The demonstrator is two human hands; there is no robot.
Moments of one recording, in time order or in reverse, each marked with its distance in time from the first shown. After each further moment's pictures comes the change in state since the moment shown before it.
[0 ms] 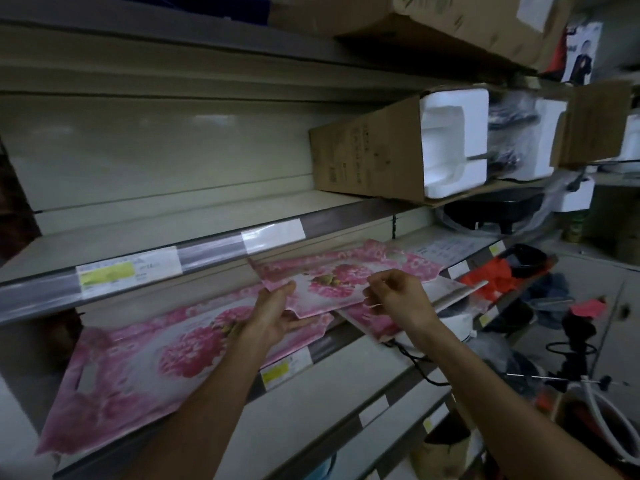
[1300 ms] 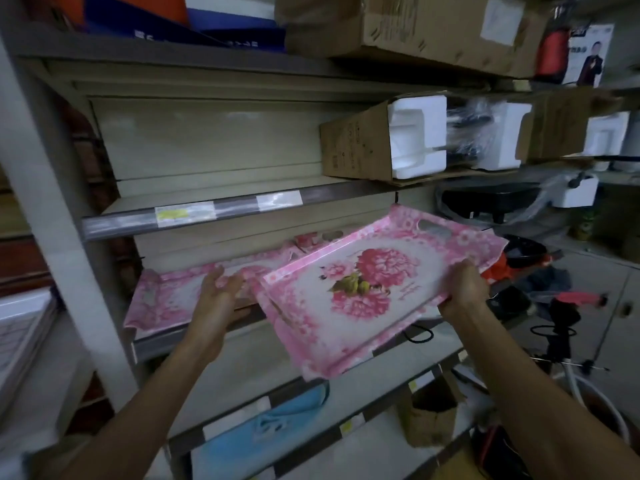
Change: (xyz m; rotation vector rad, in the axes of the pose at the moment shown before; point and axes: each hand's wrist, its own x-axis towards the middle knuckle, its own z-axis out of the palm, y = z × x) left_hand -0.205 -0.024 -0.042 0.233 0.260 0.359; right_hand -0.093 -0.005 -0.117 0.696 0.426 0.317
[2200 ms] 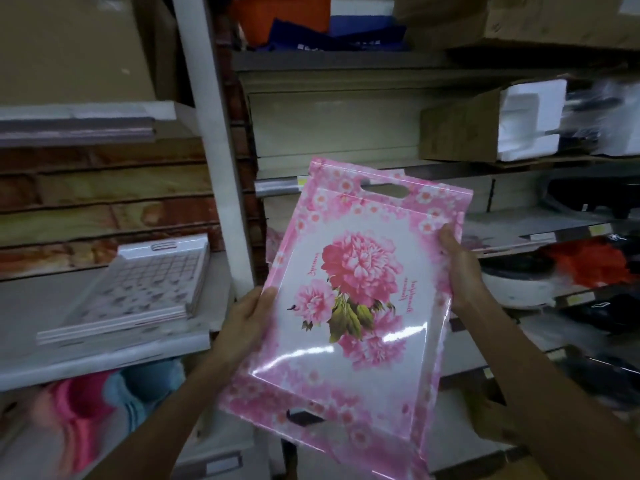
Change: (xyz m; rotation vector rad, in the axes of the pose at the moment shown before) left_hand -0.181 0.007 -0.152 0.407 0.004 0.176; right_hand -0.165 0.051 0.050 -0.207 -0.685 0.003
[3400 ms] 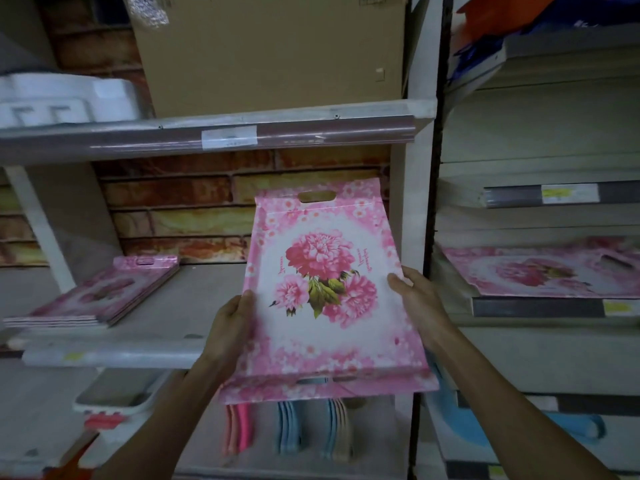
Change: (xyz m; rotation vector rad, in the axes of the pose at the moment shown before) left_hand 0.001 -0.128 -0.354 0.008 0.528 -0.245; right_hand -0.049 0.182 0.395 -0.208 -0.355 0.094
